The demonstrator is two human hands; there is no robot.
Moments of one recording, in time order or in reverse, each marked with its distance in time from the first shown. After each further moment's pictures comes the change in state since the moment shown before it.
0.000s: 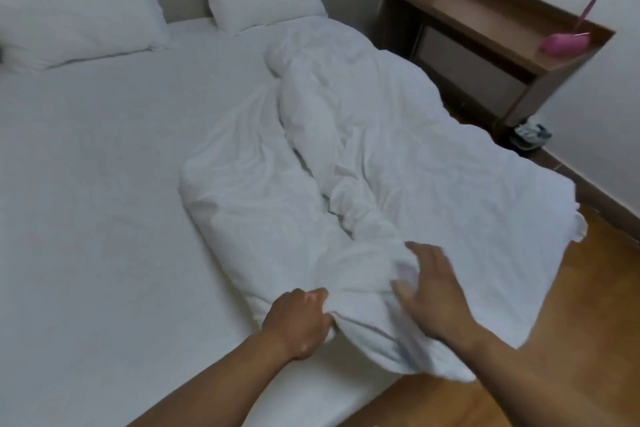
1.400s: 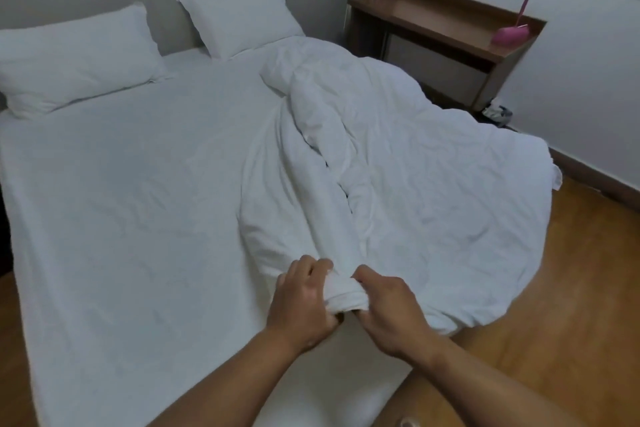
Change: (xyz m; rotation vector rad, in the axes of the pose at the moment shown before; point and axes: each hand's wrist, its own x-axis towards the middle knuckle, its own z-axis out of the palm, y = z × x) left_hand -0.158 -0.132 -0.042 -0.063 0.359 0.195; right_hand -0.136 -0.234 0.119 0.027 -0.029 -0.033
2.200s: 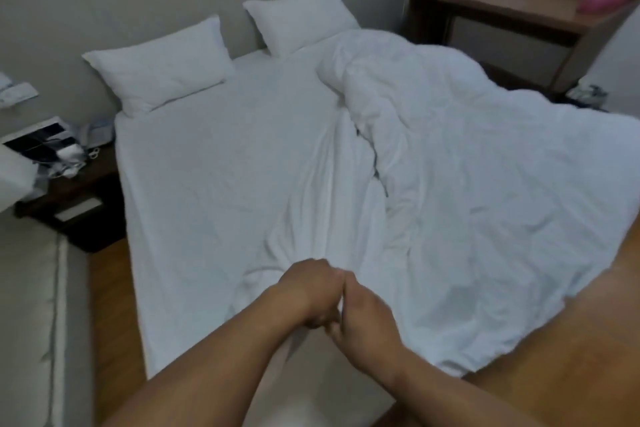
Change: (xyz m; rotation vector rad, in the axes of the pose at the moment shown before) left_hand -0.038 0.039 -0.067 0.538 -0.628 -0.020; right_hand -0.065 -0.041 0.067 0.114 -0.048 -0.127
